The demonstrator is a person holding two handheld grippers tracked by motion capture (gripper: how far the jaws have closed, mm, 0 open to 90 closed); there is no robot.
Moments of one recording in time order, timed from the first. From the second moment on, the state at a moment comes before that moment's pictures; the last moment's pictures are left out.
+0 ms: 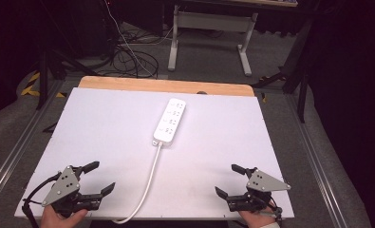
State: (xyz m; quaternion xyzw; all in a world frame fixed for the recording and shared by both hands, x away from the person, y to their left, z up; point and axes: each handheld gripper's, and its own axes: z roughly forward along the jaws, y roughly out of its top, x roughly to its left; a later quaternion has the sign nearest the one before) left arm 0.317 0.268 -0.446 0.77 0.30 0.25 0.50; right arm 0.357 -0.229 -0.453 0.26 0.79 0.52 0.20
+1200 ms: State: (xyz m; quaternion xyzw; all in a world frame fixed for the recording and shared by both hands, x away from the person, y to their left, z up) left arm 0.321 0.255 -0.431 0.80 0.29 0.25 0.47; right arm 0.358 -0.225 -0.455 0.25 0.79 0.52 0.19
